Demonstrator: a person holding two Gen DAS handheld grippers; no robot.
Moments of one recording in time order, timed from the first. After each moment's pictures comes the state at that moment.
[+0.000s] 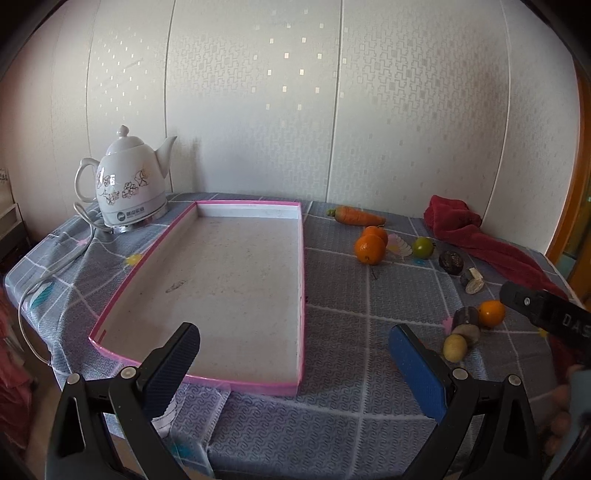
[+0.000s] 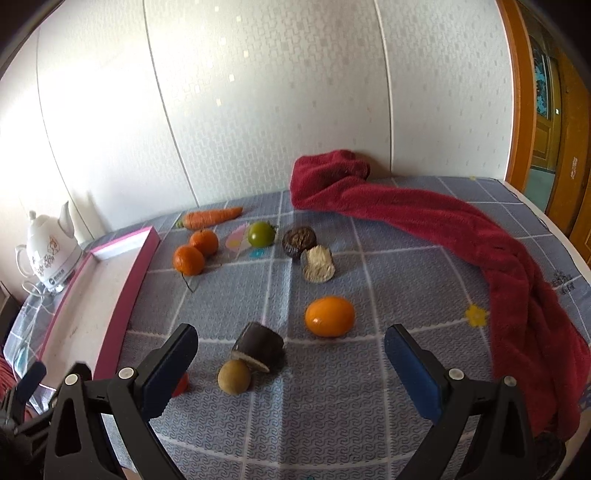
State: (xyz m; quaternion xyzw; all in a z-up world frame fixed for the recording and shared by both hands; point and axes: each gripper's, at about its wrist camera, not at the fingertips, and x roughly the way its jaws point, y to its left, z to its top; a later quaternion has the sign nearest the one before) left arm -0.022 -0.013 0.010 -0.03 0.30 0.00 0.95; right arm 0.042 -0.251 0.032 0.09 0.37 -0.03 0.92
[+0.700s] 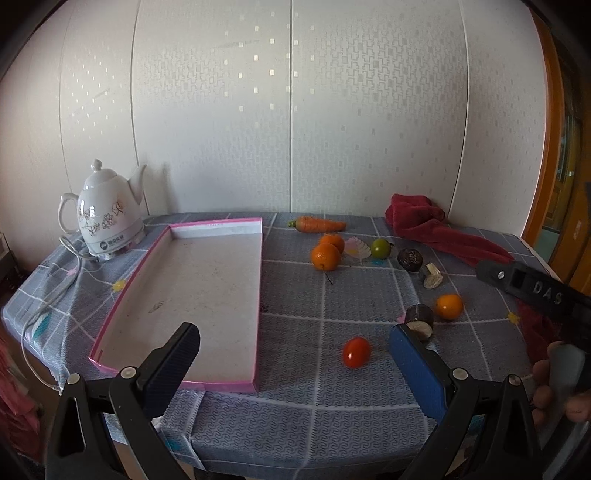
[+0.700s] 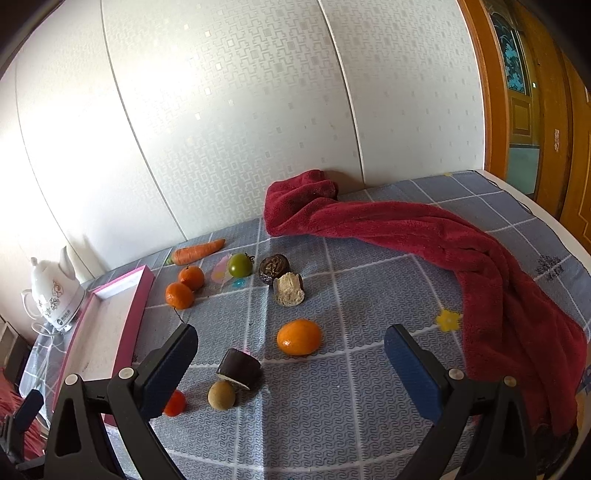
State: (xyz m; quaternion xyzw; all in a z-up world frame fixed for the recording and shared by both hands) left arm -0.037 -0.044 0.037 0.01 0.30 -0.05 0.95; right arm 0.031 -0.284 0.050 0.14 0.34 -0.05 0.93
